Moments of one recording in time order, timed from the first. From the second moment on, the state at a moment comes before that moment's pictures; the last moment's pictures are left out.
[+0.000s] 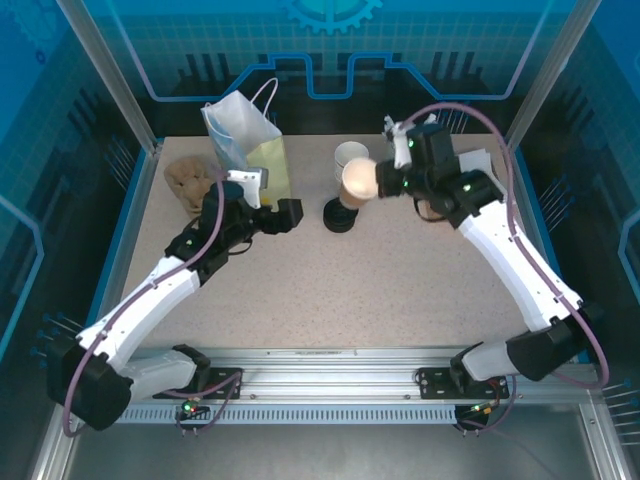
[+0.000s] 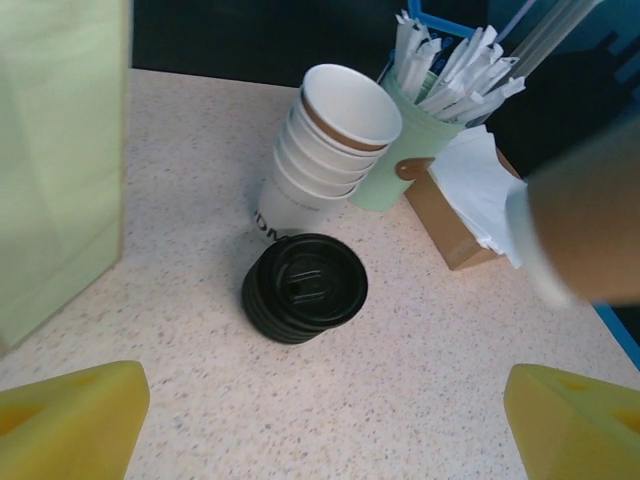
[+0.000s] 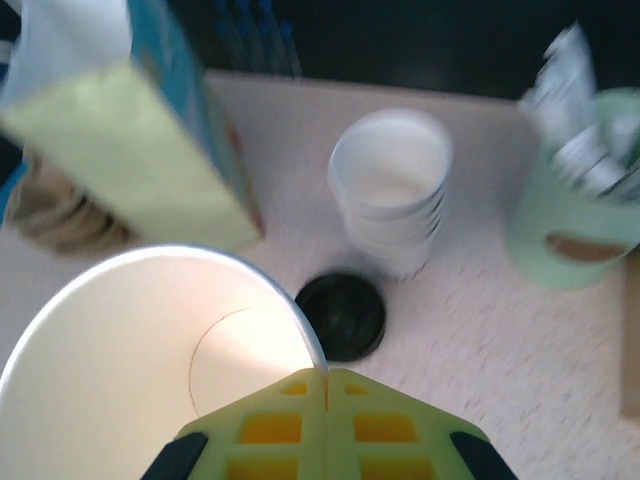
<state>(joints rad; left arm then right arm) -0.42 1.12 0.93 -0.22 0.11 -0.43 0.49 1.39 1.53 -0.78 -0.01 0.23</state>
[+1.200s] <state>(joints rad) -0.41 1.03 0.86 -0.31 0.11 -0.46 0.79 1.40 0.91 -0.37 0.07 0.23</state>
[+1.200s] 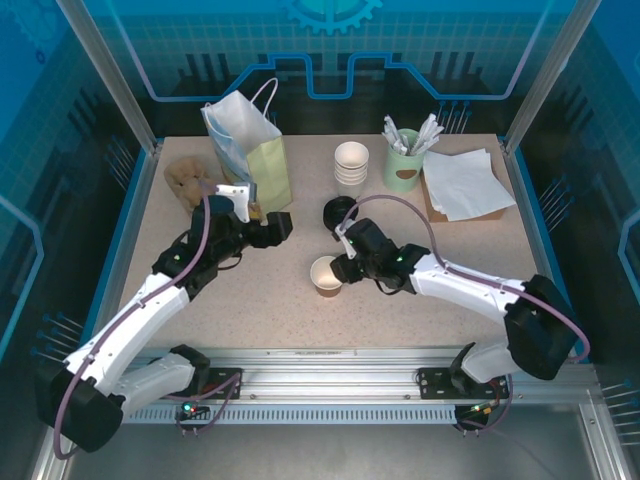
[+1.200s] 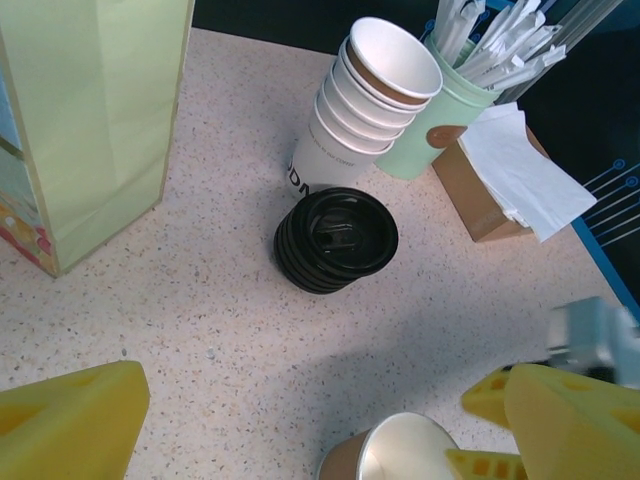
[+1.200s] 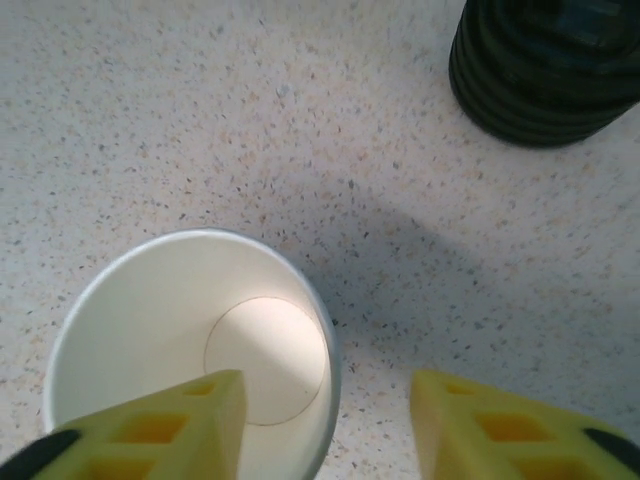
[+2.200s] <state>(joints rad) -0.46 1.31 0.90 -0.23 0.13 -0.46 0.52 1.82 1.28 -0.37 0.12 0.48</state>
